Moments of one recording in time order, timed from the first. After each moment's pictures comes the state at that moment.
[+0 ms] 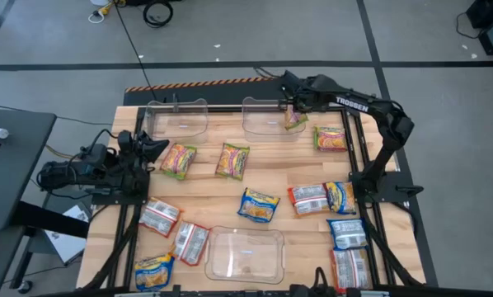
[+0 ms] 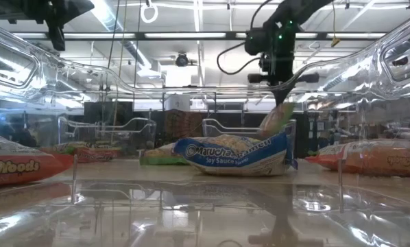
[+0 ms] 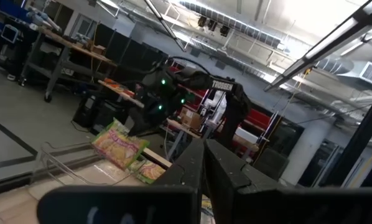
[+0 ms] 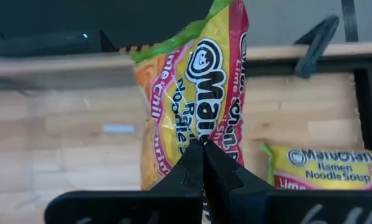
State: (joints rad) left arm -0.04 0.07 0.31 0.05 -0.42 -0.42; right arm -0.63 1.70 1.48 -1.06 0.36 0.96
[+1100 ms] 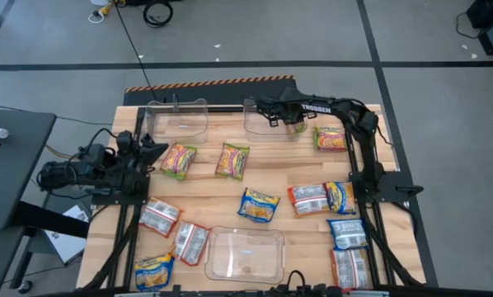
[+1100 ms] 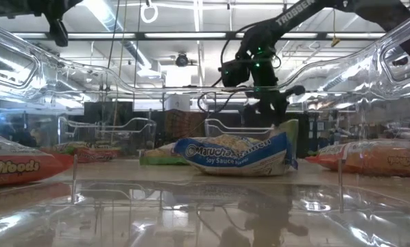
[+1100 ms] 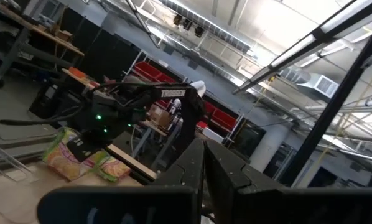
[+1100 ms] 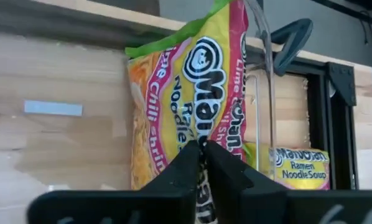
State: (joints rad) left arm -0.04 0.07 0.31 0.09 -0.31 -0.51; right arm -0.53 2.03 1.66 -1.28 0.57 1.01
